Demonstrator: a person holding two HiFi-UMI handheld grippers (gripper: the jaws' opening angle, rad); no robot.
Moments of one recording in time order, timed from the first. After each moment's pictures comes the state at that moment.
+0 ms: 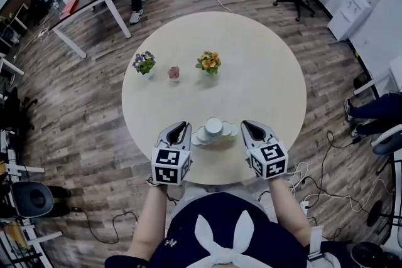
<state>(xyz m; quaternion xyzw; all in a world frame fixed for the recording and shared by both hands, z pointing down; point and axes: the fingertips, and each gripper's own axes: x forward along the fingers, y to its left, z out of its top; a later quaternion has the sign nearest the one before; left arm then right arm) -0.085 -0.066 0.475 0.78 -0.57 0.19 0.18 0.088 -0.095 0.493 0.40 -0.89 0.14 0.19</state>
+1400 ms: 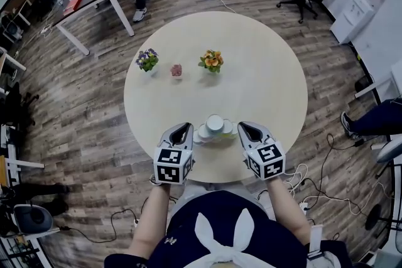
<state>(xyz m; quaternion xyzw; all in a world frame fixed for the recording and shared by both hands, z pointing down) -0.081 -0.056 0.481 0.77 -0.57 0.18 0.20 0.074 -0.082 0.495 0.37 -0.90 0.13 0.20</state>
